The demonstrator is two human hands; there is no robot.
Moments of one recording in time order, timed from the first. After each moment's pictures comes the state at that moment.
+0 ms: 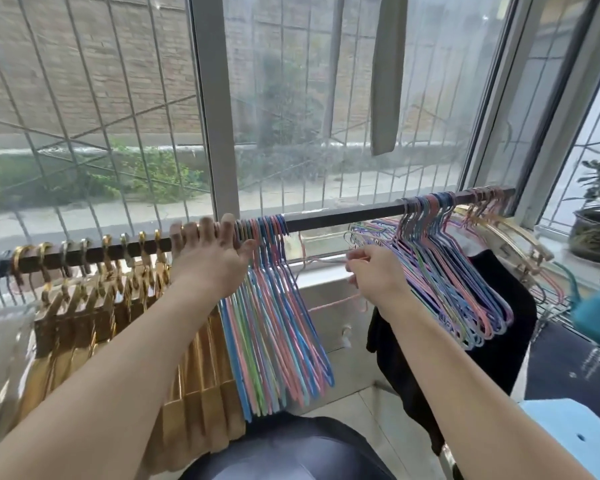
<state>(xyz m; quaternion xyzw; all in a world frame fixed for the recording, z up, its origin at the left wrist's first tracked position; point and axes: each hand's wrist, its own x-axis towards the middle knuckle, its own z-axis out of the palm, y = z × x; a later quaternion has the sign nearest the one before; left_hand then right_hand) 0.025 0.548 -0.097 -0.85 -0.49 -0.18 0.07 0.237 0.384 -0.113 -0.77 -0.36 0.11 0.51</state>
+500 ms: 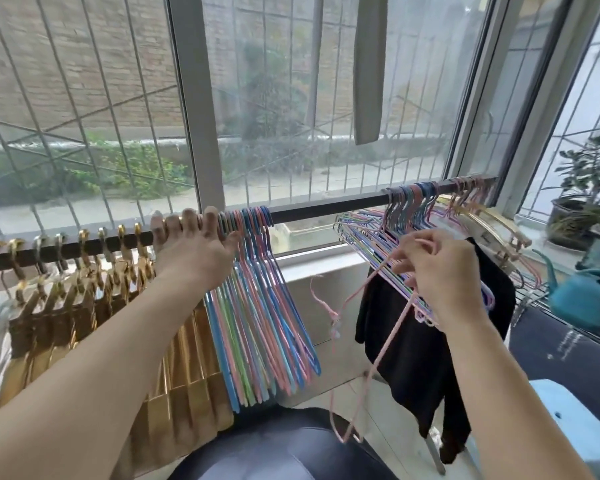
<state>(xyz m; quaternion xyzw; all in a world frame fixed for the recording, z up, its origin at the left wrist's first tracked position) 0.029 0.544 -0.100 -0.84 -0.51 -0.16 0.07 0.247 0.290 -0.097 -0.72 -0.34 -0.03 0.61</state>
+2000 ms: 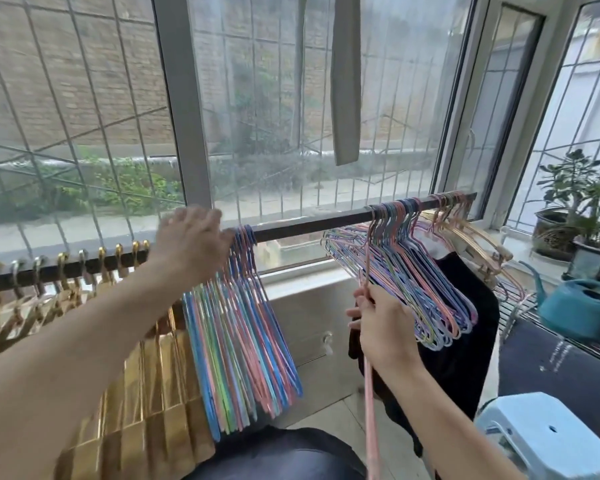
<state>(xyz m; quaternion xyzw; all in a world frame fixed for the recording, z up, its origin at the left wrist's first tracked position) 0.045 0.536 -0.052 -0.88 -0.41 -0.20 0.12 0.225 0.308 -0.149 -0.77 -0.35 0.02 0.54</state>
